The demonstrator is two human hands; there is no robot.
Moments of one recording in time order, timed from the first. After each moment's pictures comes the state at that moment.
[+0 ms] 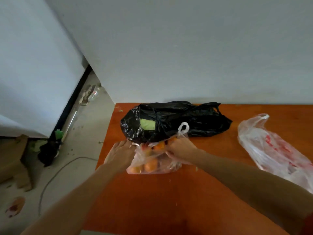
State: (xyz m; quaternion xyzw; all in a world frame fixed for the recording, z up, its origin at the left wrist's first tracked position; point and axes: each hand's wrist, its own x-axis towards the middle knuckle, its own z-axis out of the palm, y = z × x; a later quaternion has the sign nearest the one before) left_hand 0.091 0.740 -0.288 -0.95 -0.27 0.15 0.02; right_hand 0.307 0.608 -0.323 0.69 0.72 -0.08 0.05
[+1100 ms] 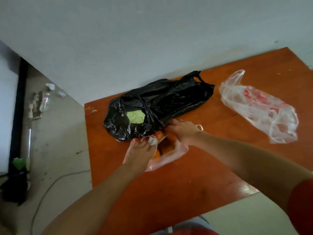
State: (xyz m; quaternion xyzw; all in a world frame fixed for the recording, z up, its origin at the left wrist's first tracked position) left_hand 0.117 0.748 -0.349 -0.98 0.01 0.22 0.03; right_hand 0.302 0.606 -0.368 0.83 0.51 -0.21 0.06
